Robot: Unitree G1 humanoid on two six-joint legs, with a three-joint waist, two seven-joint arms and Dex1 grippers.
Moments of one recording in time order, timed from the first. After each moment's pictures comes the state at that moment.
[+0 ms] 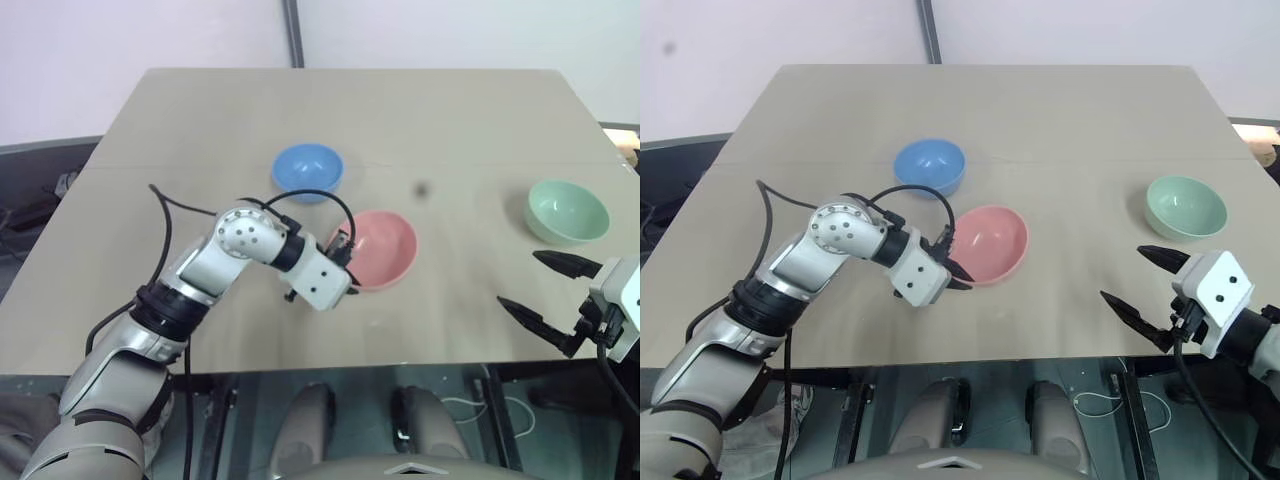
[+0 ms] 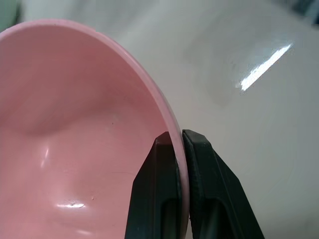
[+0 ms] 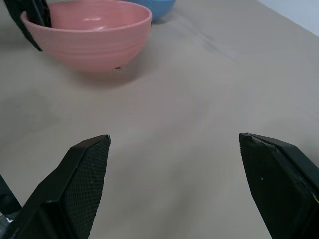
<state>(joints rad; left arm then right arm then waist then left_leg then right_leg) -0.71 0.71 -0.49 0.02 0.03 -0.32 -1.43 0.39 -0.77 -0.56 -0.78 0.52 0.48 0.78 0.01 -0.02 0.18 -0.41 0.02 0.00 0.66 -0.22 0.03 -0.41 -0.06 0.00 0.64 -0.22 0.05</state>
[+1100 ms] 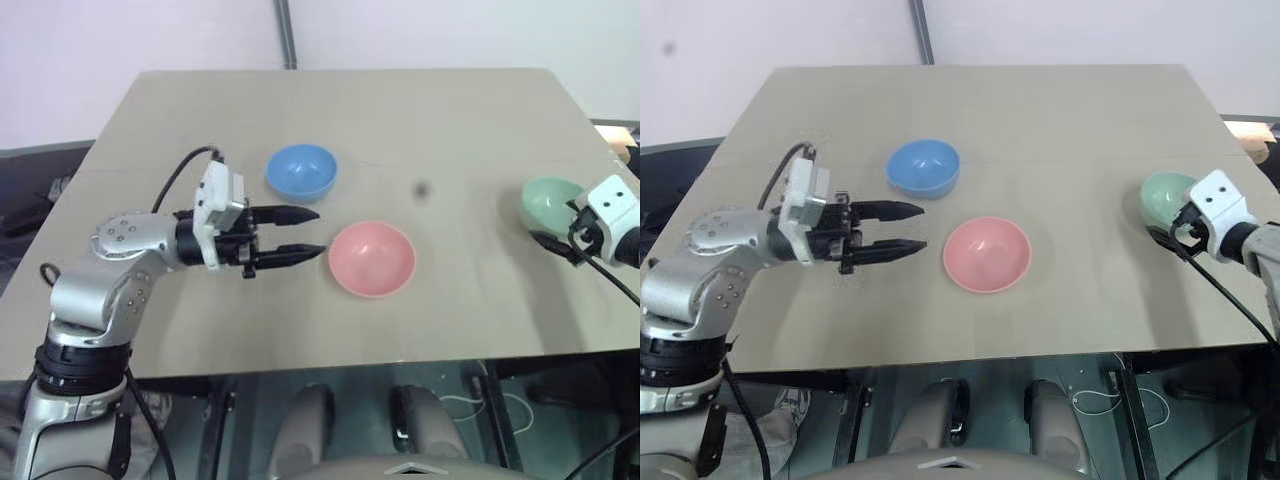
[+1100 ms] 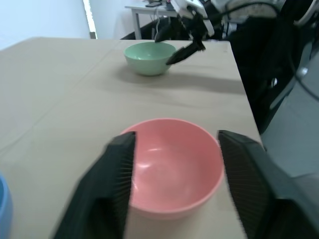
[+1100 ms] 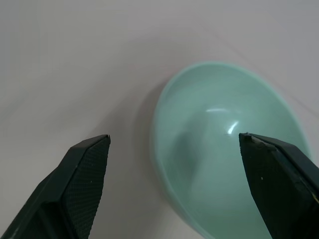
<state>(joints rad) -0.36 0.77 0.12 -0.33 -0.68 0.53 -1.12 -0.36 -0.94 -0.09 0.16 0.15 0.43 0.79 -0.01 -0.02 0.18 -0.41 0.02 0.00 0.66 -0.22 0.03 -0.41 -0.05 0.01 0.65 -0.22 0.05</state>
